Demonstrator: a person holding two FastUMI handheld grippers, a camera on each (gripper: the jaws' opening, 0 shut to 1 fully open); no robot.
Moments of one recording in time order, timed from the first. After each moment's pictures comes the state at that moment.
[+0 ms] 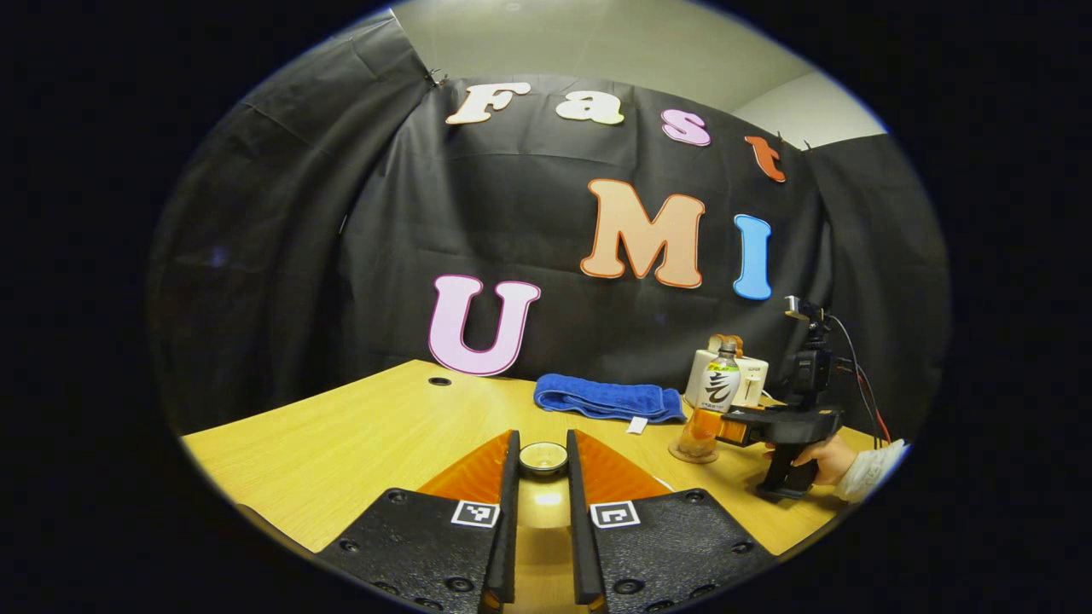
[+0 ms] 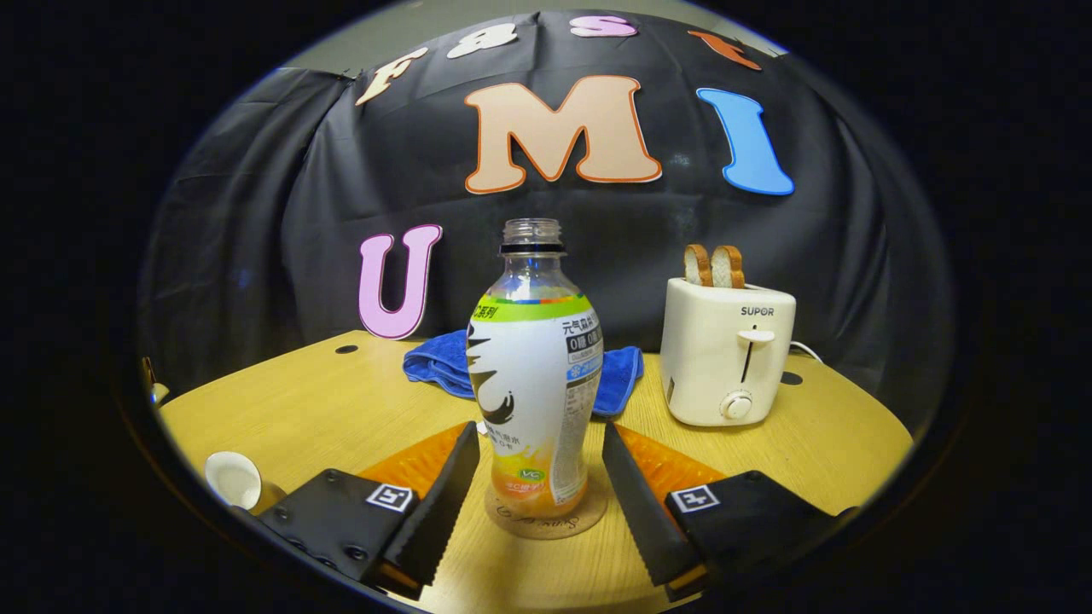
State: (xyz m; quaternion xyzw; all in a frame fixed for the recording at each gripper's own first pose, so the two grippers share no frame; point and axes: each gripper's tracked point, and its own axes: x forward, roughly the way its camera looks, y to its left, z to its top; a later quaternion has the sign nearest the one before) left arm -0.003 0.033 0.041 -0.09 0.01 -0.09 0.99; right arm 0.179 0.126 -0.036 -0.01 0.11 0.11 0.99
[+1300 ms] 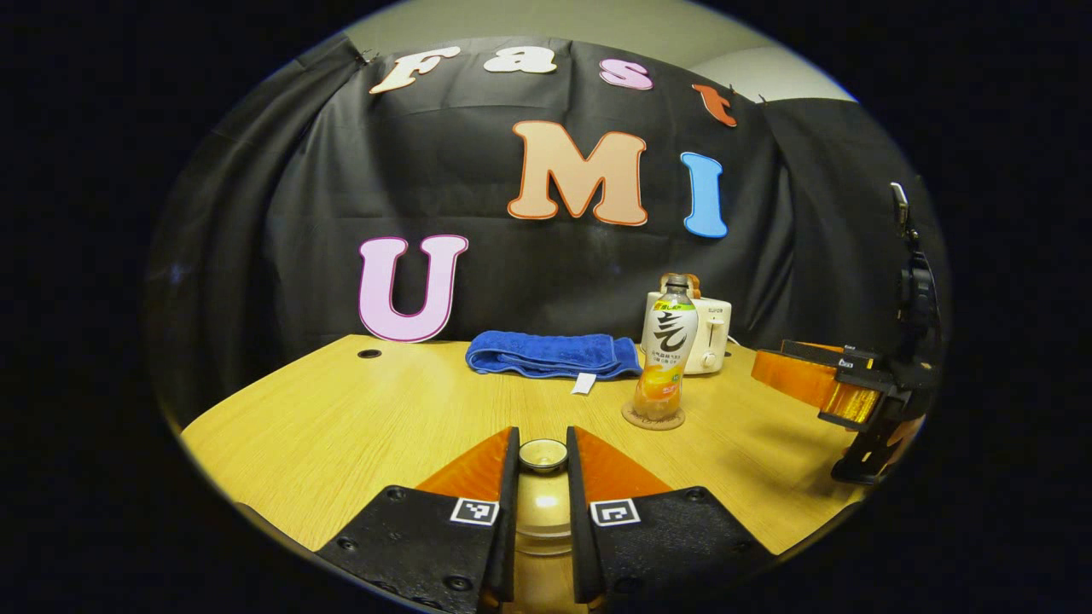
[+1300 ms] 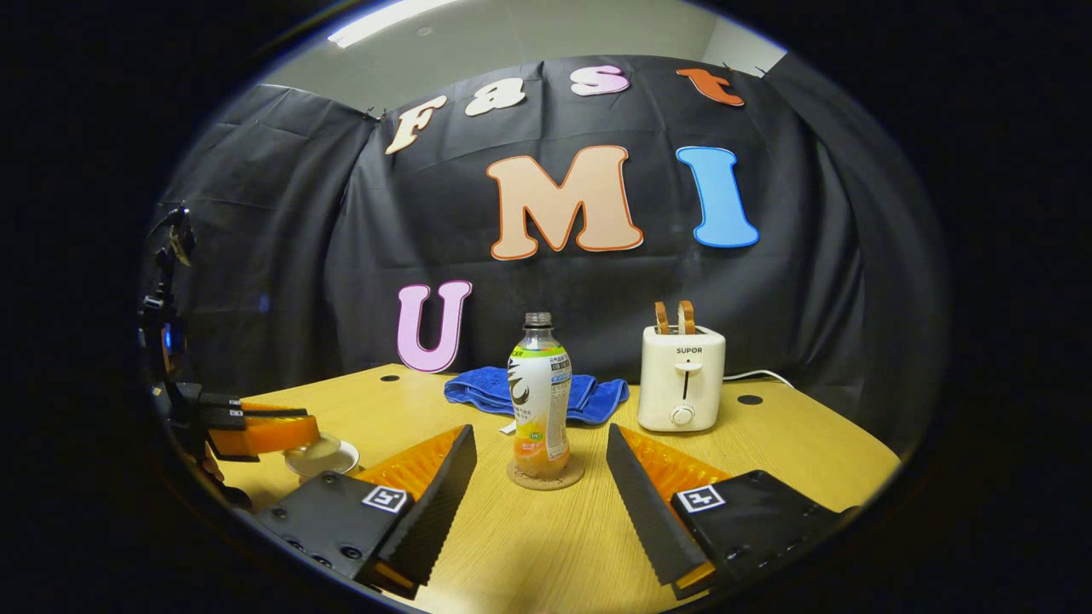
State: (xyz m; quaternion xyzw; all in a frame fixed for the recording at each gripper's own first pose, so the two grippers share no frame) left arm 0.030 -0.060 -0.005 -0.03 0.08 -0.16 0.98; right arm 0.060 0.083 0.020 0.01 0.04 0.14 0.99
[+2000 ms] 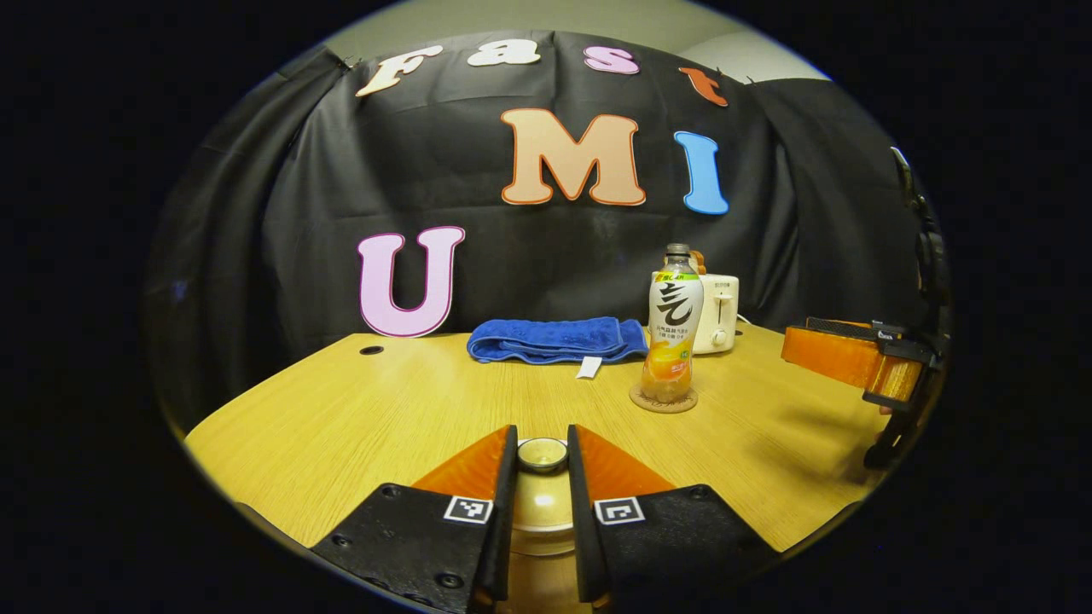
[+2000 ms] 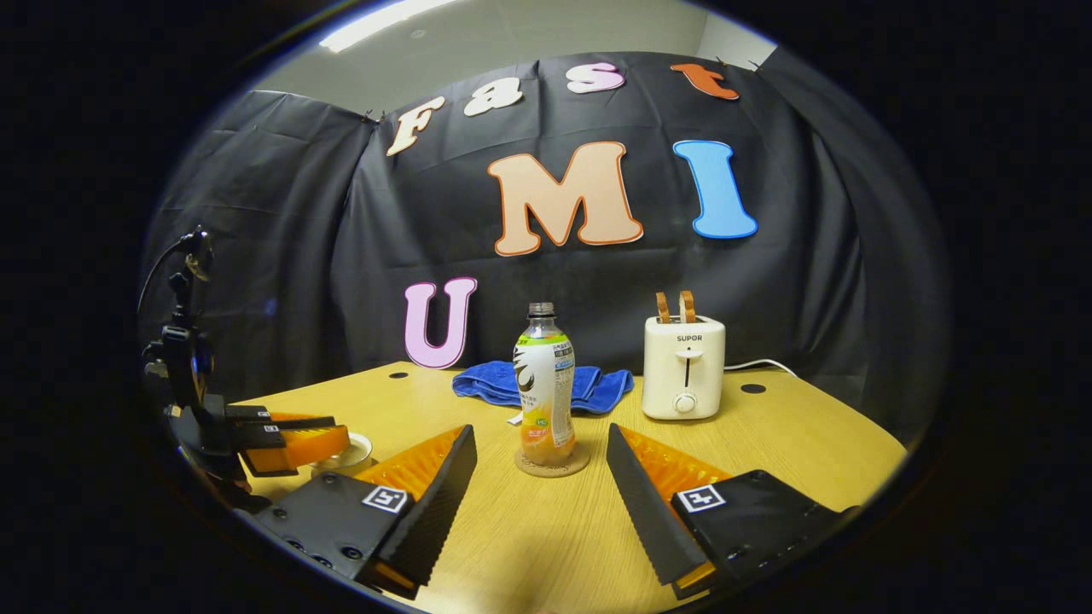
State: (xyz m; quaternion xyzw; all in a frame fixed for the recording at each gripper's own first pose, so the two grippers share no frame) left arm 0.034 -0.066 -0.024 0.00 0.09 -0.15 0.98; right arm 0.045 0.083 0.012 0.02 0.05 0.15 0.99
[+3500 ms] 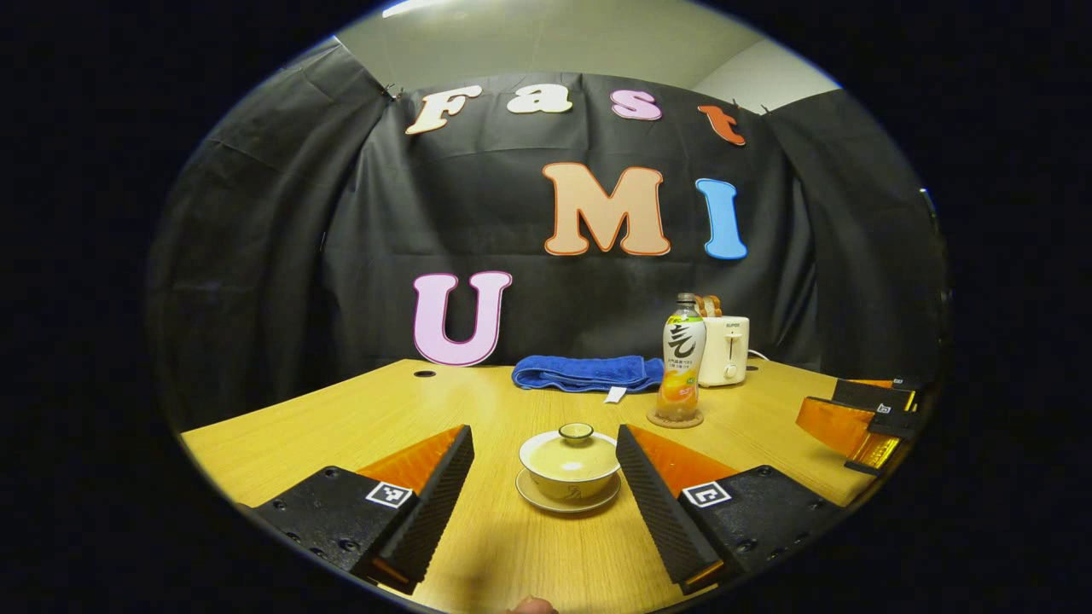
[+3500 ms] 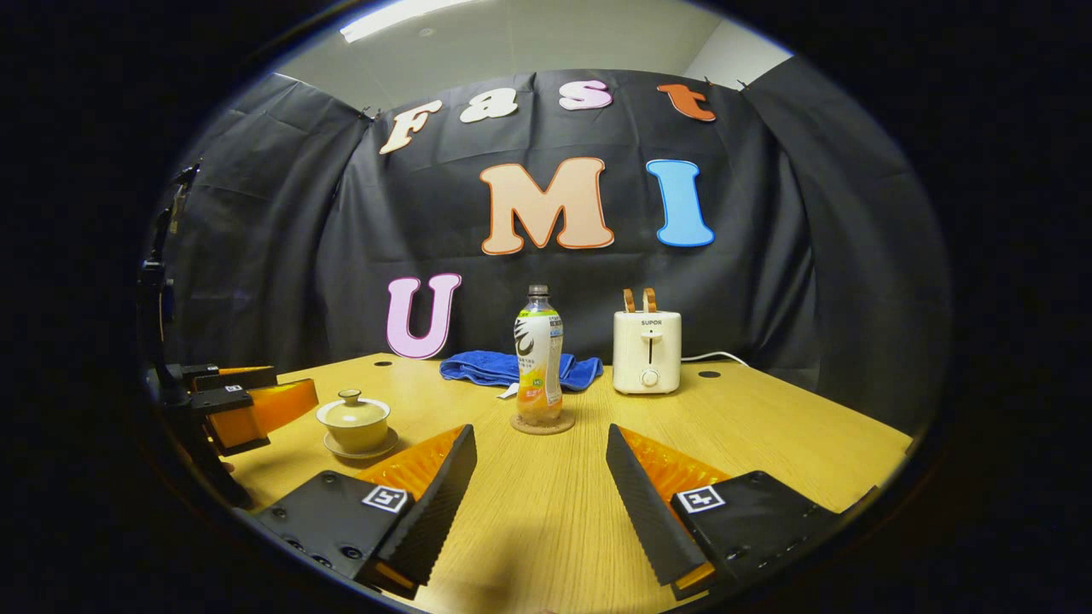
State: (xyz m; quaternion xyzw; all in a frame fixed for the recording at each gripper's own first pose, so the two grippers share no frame) left arm -0.032 -0.025 0.000 -0.02 0.01 -0.08 1.00; right arm -0.046 0.076 -0.006 0.01 0.02 0.08 1.00
